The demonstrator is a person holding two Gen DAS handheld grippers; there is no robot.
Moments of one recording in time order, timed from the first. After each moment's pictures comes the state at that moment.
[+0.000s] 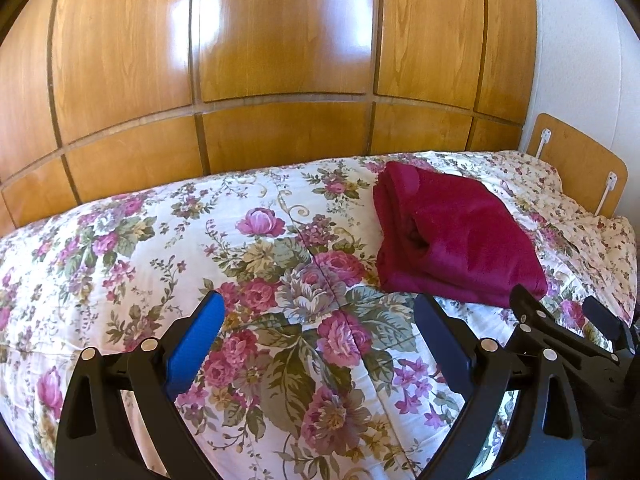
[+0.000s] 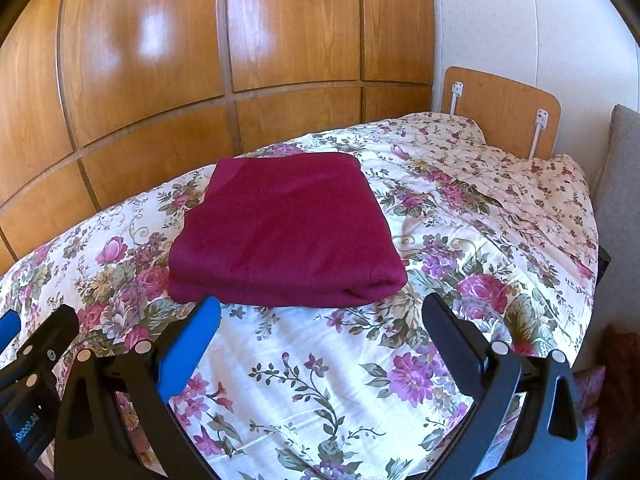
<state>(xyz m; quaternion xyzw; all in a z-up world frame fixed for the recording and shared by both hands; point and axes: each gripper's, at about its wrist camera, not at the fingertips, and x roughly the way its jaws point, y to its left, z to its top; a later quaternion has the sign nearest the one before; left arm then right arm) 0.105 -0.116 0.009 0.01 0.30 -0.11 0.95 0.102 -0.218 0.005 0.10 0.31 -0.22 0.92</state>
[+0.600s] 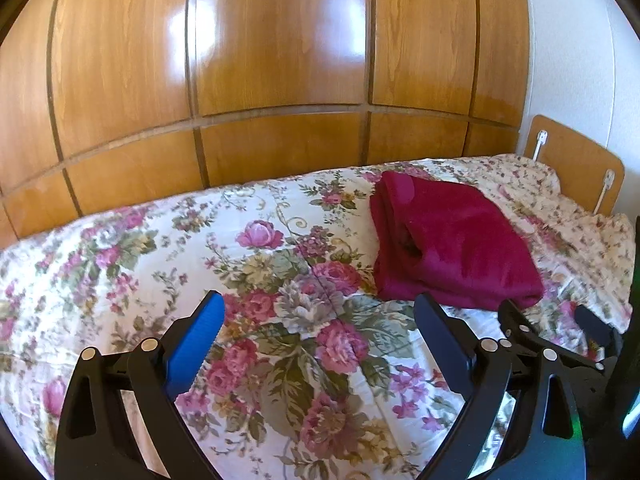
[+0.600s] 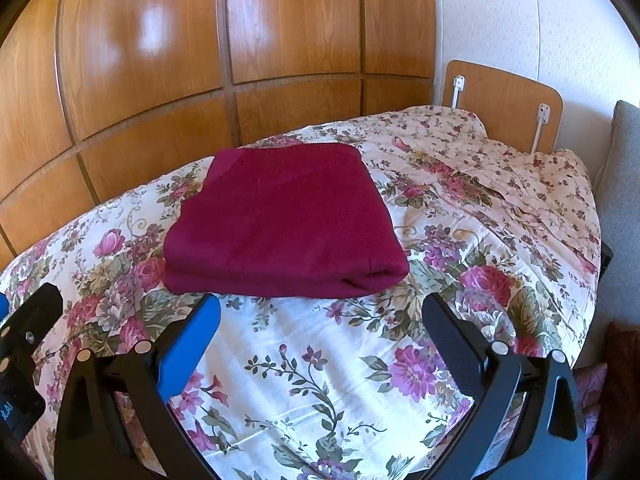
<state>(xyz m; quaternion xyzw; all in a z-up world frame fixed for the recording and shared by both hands) 0.100 -0.121 0.016 0.03 0.28 -0.11 0.95 0.104 -0.219 -0.004 0.10 0.32 -0.21 0.92</state>
